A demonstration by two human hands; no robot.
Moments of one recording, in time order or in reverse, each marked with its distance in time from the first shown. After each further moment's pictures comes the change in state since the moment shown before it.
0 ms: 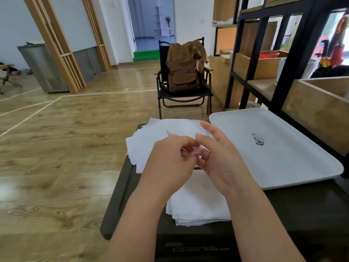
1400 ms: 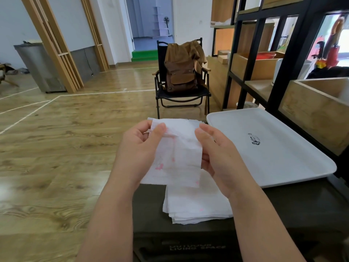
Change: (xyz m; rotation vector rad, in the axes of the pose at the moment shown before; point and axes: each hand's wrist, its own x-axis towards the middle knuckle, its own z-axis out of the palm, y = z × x) left_hand 0.002 -0.013 -0.033 -0.618 0.156 -0.235; right_hand -0.008 -0.005 -0.003 -0.287 0.046 -0.043
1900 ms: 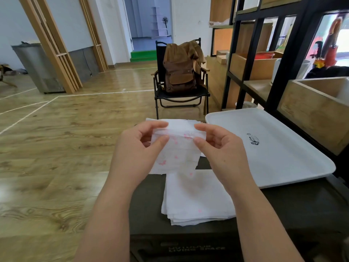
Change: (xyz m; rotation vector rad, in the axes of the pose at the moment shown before) left_hand 0.002 -0.006 -0.004 0.272 0.055 0.222; right_hand 0.000 -0.002 -0.008 -0.274 0.111 -0.369
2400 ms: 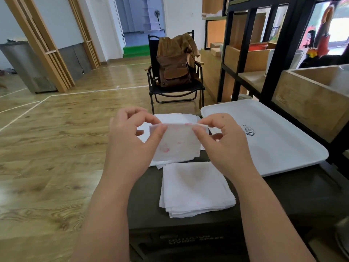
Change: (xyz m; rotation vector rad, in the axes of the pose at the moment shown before) left_hand -0.001 0.006 0.001 0.224 0.088 0.155; right_hand 0.001 -0.003 -0.008 -0.360 0.084 -0.151
